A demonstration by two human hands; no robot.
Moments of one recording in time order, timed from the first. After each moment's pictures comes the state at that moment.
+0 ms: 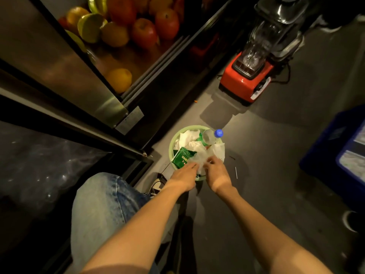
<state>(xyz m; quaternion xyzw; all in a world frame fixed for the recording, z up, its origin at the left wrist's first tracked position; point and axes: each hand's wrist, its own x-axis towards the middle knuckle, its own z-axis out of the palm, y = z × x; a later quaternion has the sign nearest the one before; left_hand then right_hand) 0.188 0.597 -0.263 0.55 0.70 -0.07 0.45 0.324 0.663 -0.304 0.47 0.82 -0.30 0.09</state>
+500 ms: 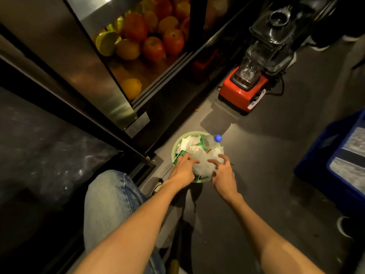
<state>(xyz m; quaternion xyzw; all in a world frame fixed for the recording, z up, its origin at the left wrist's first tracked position) 0.180 0.595 -0.229 0.45 0.78 0.09 0.43 0.342 0.650 -0.259 0.53 0.77 -0.35 -0.03</state>
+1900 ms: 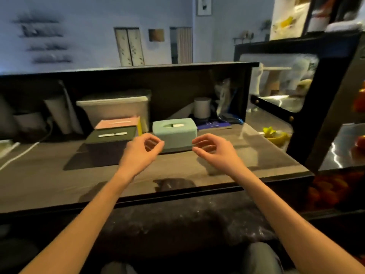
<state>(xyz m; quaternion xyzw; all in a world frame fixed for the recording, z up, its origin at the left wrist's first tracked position) -0.043 0.085 0.283 0.19 0.87 0.44 -0.13 0.020 0.324 0.267 -0.08 0.86 -0.46 -0.20</state>
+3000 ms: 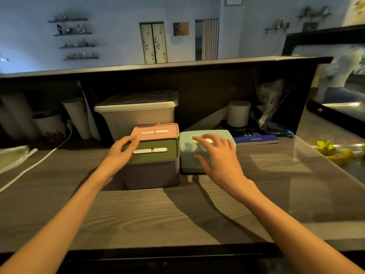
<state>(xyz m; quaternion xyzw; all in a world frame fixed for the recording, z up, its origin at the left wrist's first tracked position) -0.217 -0.028 0.263 0.07 0.87 0.48 -0.10 -0.149 0.266 0.241 -0.09 0.93 -0.16 -0.31</state>
